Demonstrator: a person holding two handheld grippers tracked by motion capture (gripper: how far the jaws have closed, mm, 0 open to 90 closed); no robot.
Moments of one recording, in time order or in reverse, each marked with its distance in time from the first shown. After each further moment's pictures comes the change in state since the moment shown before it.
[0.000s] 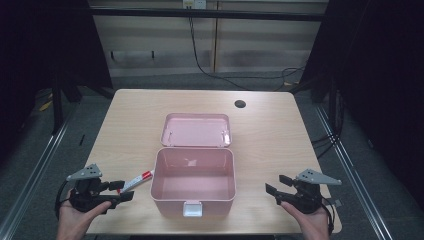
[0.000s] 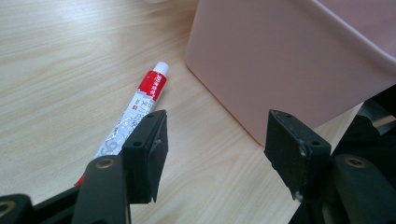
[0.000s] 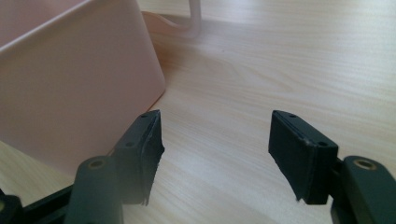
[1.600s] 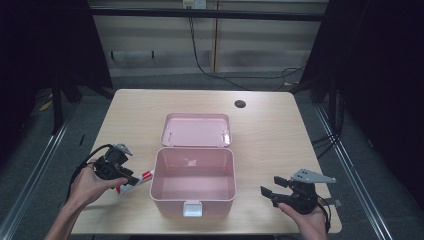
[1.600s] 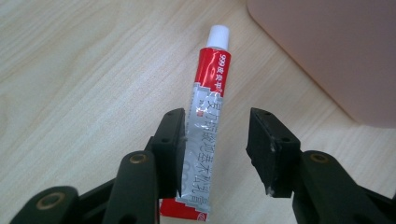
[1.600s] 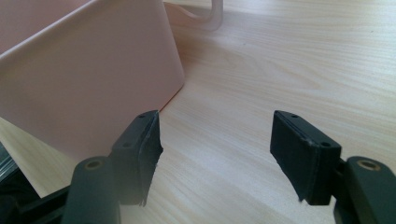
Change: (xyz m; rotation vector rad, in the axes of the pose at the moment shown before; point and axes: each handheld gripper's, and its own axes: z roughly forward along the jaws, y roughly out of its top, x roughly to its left) left arm 0.038 0.062 0.063 0.493 0.076 0.148; right arm 0.006 0.002 0.006 0.037 0.061 -0.009
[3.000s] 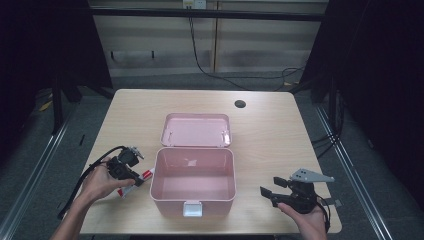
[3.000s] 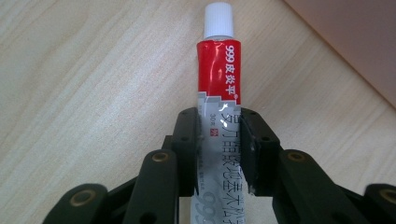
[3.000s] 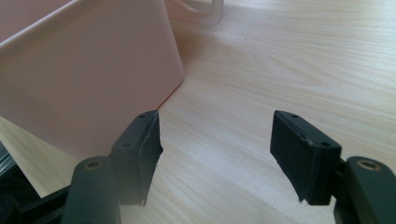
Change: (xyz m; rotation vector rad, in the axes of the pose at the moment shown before) left arm 0.001 0.013 0.032 0.110 0.021 0.052; right arm -0.001 0.000 0.003 0.018 0.002 -0.006
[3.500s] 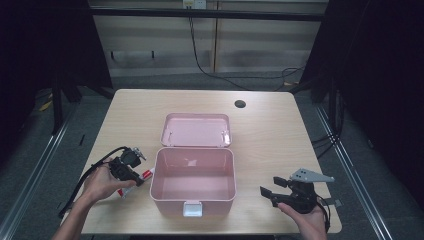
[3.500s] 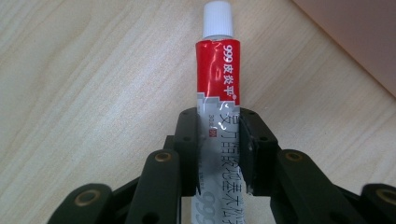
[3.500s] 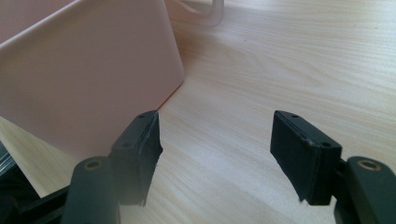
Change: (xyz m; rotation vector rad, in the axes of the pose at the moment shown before) left arm -0.007 0.003 0.001 0.021 0.050 0.010; right arm 0.000 0.000 0.000 -0.001 0.001 -0.002
